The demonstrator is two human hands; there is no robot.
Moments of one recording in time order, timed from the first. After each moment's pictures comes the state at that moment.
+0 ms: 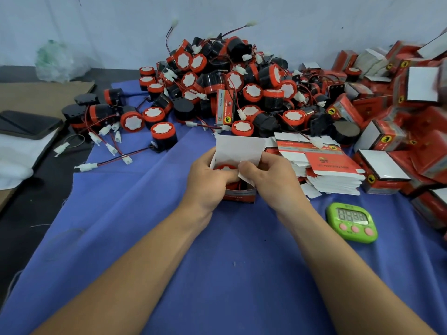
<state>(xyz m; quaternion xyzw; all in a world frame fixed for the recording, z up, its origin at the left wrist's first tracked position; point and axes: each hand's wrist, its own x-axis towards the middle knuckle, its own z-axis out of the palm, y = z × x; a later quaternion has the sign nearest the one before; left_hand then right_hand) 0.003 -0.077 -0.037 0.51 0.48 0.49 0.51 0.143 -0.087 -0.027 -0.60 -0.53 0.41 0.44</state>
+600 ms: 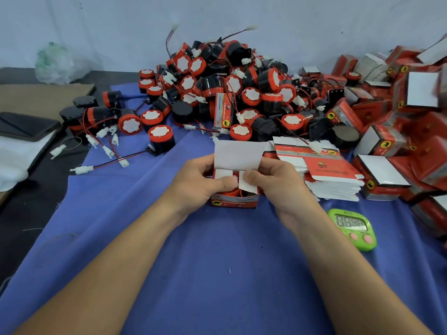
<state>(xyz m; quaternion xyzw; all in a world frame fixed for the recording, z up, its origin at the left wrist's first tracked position) -0.029 -0.061 -0.038 0.61 0.42 0.39 0.55 0.162 -0.081 -0.035 -0.52 -0.50 0.51 0.47</state>
